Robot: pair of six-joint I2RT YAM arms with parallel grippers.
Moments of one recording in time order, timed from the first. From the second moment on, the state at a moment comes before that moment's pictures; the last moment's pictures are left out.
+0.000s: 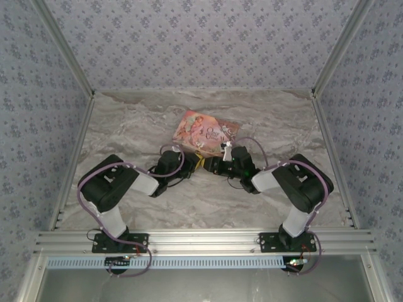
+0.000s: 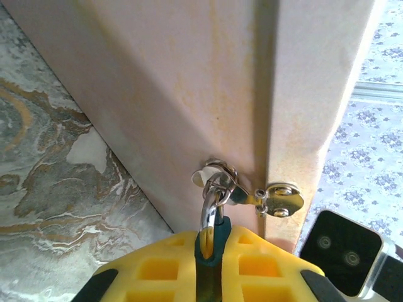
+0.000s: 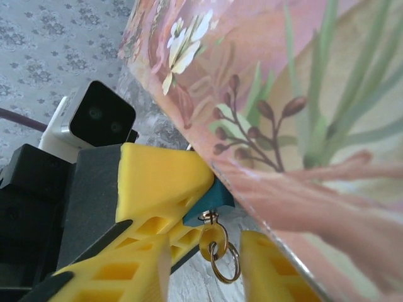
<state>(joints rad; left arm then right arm) -0.70 1.75 0.53 0.85 0.15 -1.54 0.62 1.70 0.54 0.76 -0.42 0.84</state>
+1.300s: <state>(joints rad) -0.70 1.46 0.75 0.09 0.17 -1.65 0.80 0.97 0.48 0.18 -0.02 -0.52</state>
